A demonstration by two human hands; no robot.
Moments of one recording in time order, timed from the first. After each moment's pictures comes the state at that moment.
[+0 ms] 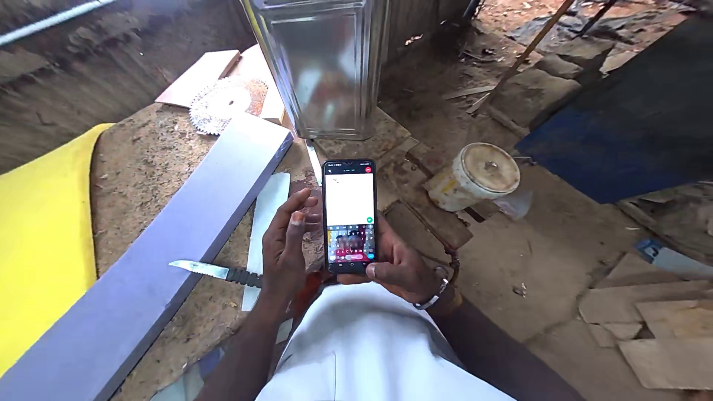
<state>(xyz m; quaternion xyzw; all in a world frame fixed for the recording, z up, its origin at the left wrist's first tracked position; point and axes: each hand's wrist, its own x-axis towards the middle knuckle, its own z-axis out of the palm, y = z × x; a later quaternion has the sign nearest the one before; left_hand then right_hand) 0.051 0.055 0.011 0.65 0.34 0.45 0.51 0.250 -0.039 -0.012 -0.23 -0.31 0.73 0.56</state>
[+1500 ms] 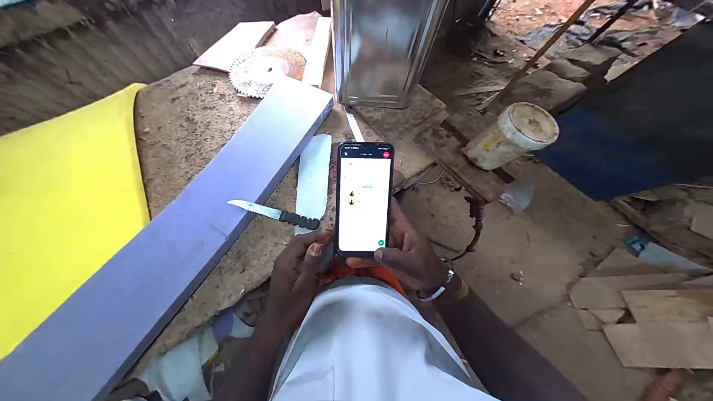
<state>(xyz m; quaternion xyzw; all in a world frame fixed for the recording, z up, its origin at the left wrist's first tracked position) -0.123 -0.046 -0.032 0.69 0.37 0.39 0.48 0.116 -0.090 0.005 -0.26 -0.35 0.69 0.57</state>
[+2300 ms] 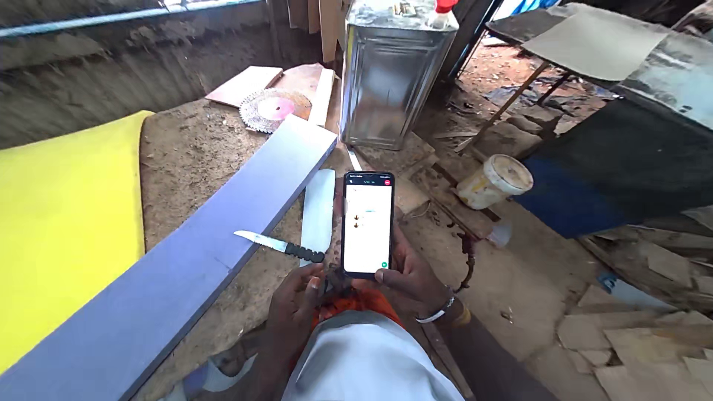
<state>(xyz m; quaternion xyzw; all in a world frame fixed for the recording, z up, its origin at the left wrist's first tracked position) -0.142 -0.026 -0.062 0.68 0.37 0.41 0.48 0.113 -0.062 0.015 -0.33 -0.38 0.65 0.57</state>
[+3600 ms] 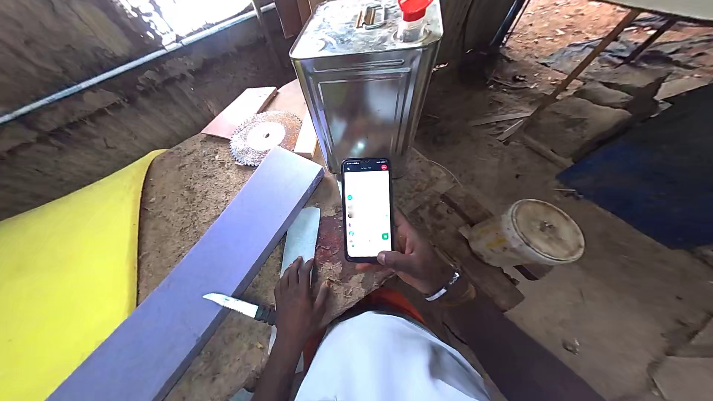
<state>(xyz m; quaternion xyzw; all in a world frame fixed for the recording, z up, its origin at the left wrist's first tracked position) -0.024 0.075 -0.120 0.79 0.59 0.10 0.11 0.258 0.066 0.004 -0.27 -0.35 0.69 0.57</state>
